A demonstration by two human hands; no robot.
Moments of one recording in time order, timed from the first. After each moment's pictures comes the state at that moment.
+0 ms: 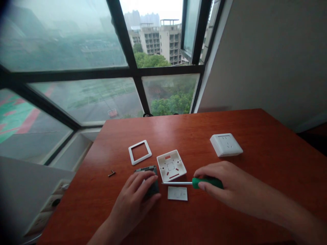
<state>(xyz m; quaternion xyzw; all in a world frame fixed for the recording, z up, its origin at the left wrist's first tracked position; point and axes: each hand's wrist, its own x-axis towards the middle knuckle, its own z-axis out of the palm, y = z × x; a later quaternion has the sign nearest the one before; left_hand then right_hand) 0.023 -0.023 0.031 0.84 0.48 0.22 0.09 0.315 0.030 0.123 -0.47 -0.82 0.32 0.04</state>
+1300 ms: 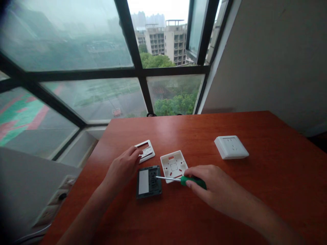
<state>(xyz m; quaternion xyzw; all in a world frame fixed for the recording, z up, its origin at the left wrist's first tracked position) -0.019 0.045 0.048 0.79 0.61 0.05 0.02 0.282 0.030 0.100 -0.46 -0.81 0.35 0.08</state>
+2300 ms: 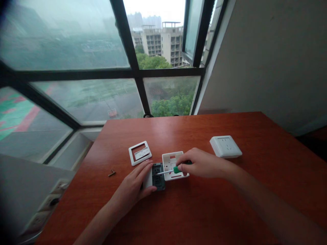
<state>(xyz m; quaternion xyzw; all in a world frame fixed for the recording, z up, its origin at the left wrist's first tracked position) 0.002 0.008 0.002 0.84 0.48 0.20 0.13 0.270 0.089 0.100 -0.36 -0.83 0.43 -0.01</state>
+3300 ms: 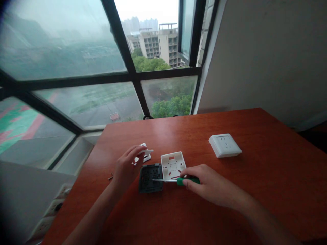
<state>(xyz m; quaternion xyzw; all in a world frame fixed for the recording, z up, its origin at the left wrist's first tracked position) 0.000 0.062 0.030 0.77 0.53 0.35 0.06 0.291 0.036 0.075 -0.45 -0.77 0.44 0.10</state>
